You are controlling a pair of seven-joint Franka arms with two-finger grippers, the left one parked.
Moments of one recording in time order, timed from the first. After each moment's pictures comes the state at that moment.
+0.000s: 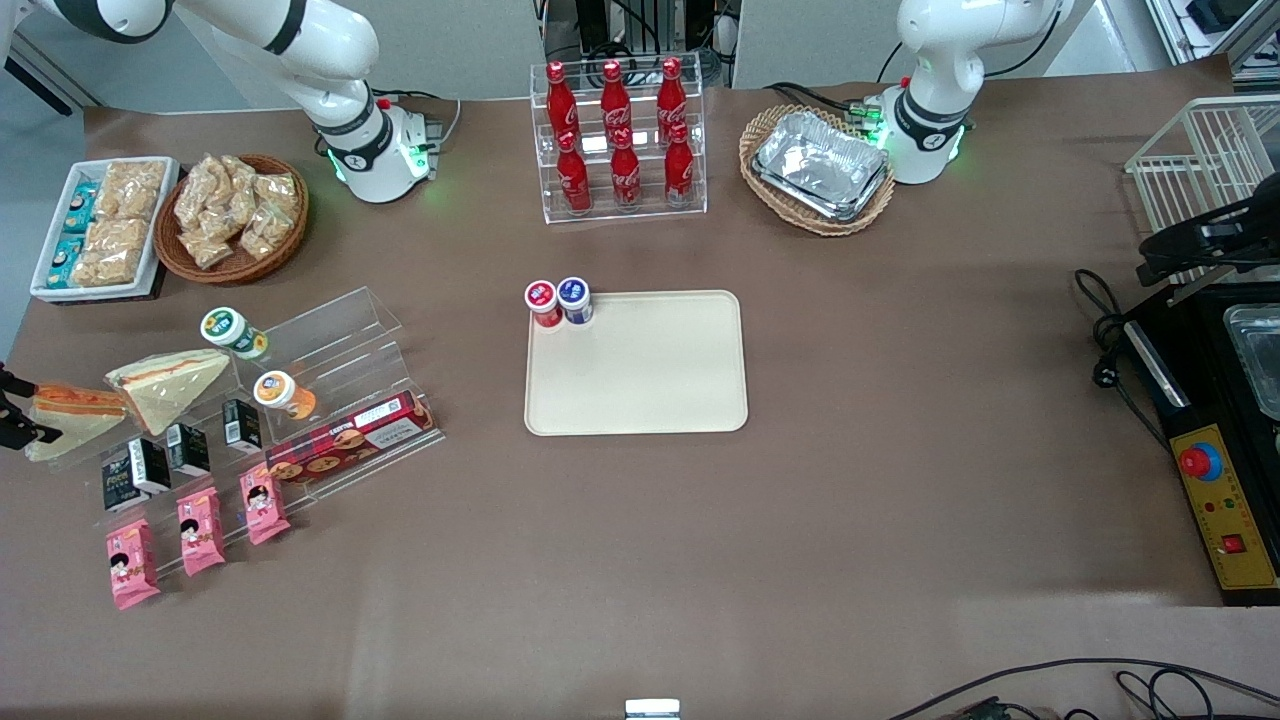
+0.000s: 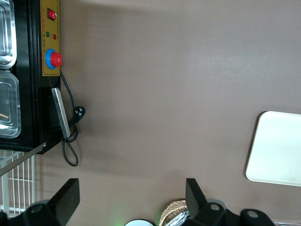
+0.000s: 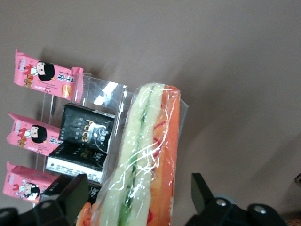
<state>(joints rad) -0.28 0.40 -0.33 -1.67 0.22 2.00 0.21</state>
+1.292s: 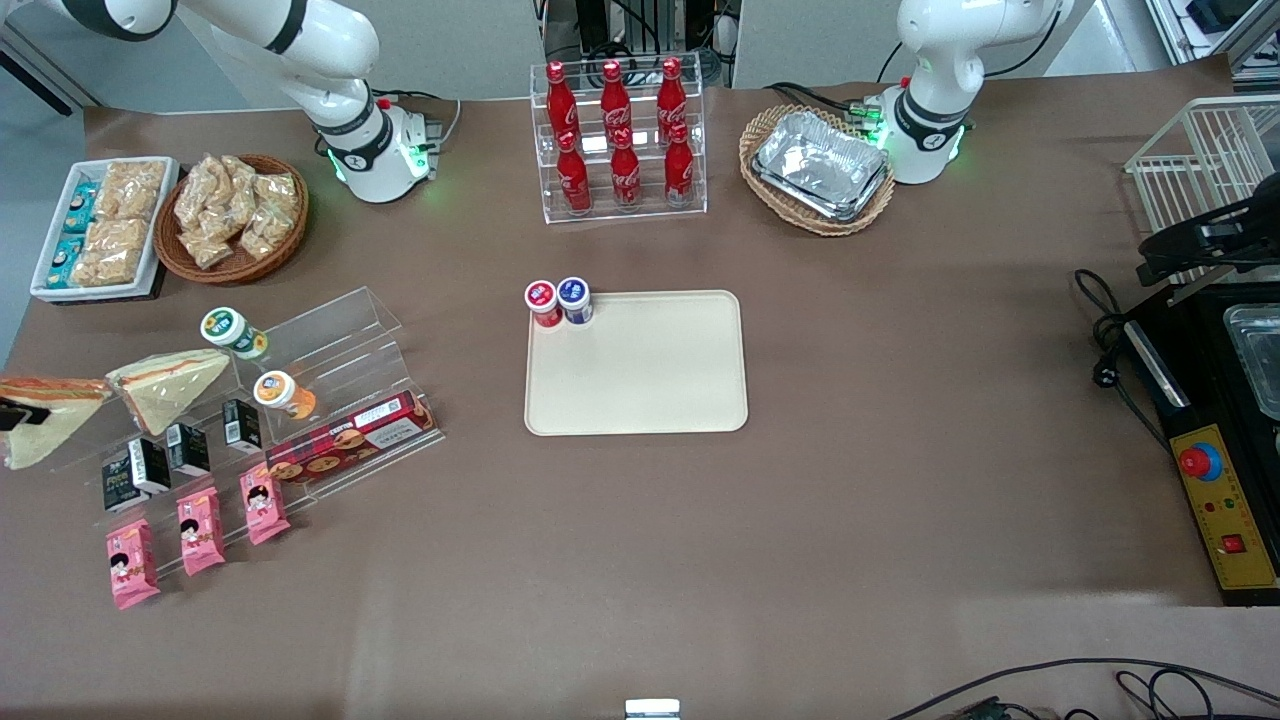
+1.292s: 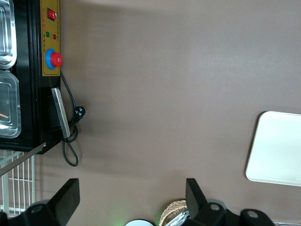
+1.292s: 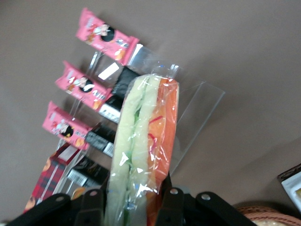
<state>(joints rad) -0.25 0.39 -0.32 -1.47 0.23 1.72 0.03</state>
